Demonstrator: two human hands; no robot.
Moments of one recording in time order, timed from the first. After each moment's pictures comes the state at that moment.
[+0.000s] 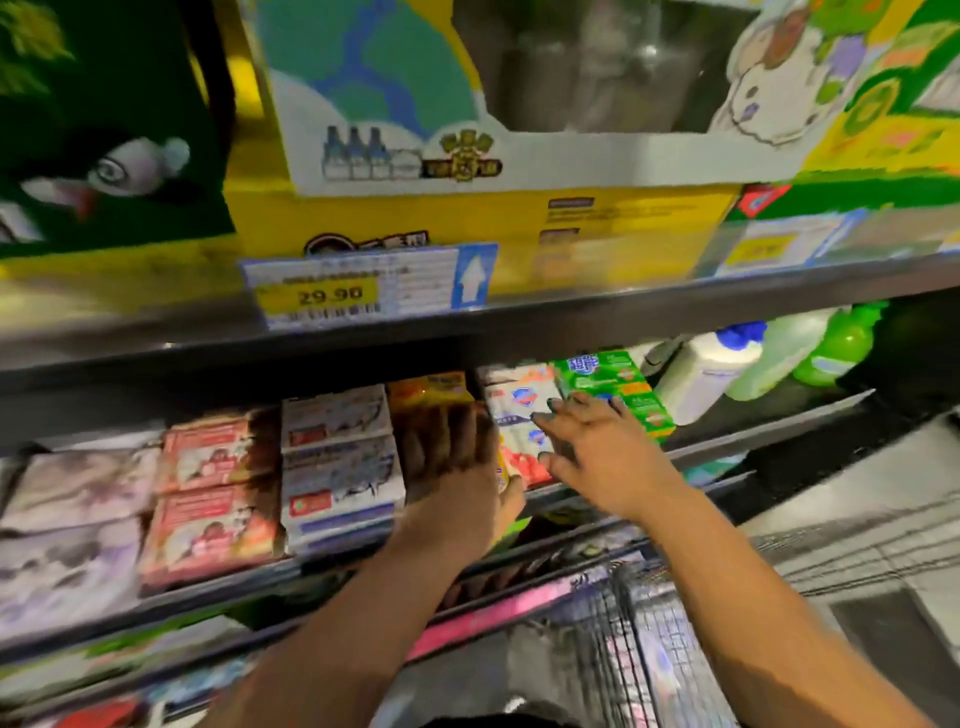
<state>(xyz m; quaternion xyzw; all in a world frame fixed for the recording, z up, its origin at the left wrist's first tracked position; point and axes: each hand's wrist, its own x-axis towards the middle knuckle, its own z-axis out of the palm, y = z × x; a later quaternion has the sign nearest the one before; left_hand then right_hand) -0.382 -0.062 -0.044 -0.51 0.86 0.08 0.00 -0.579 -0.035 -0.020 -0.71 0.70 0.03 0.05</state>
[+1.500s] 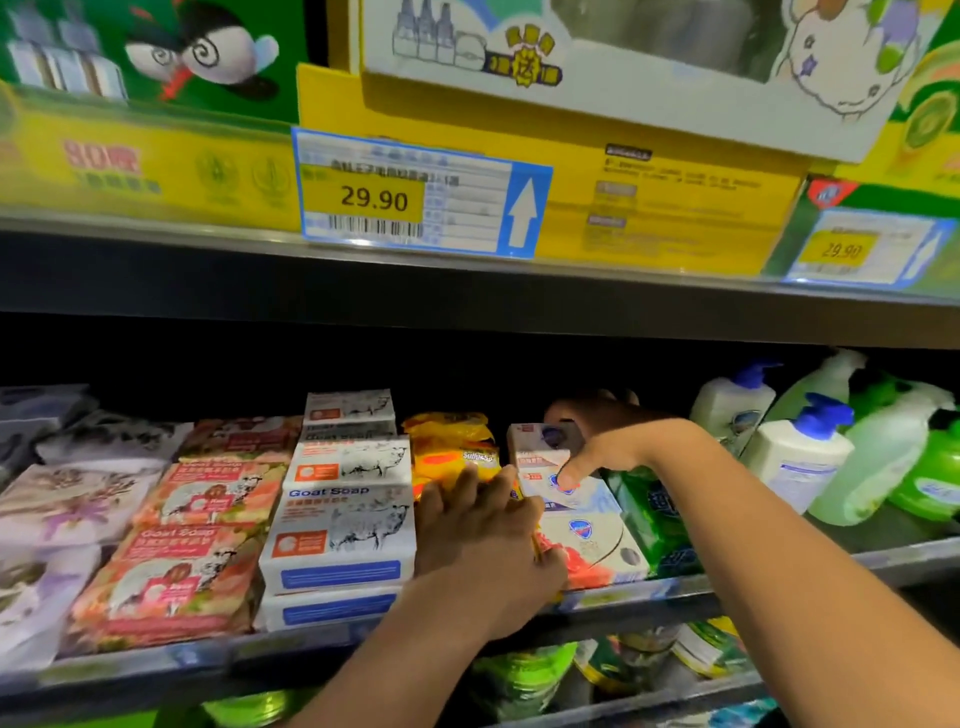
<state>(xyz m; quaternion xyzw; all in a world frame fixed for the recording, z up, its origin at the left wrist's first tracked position) -0.390 -0.080 -0.048 -0.50 0.86 0.07 -0.04 -0.600 -0.163 0.004 -0.74 0.67 0.05 0.08</state>
